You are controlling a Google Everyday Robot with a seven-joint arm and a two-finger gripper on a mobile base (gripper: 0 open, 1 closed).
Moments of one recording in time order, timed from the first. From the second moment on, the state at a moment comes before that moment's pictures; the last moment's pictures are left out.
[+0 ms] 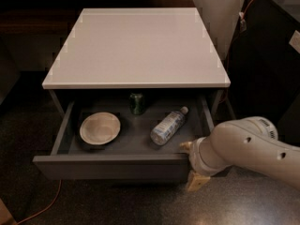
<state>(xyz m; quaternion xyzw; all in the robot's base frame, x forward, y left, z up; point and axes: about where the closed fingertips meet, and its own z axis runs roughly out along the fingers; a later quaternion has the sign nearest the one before) 0.444 -0.129 0.652 -0.72 0.67 -0.01 0.21</state>
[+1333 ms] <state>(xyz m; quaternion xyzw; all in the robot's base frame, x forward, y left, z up) 0.493 -0.105 0.770 -0.84 0.52 -0.06 0.13</state>
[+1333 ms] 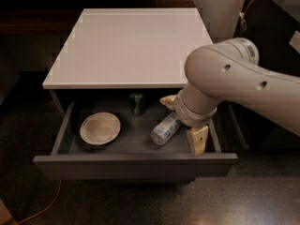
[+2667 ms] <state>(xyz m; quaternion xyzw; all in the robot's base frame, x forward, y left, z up) 0.532 -0.079 0.731 -0.95 0.29 -0.06 0.10</state>
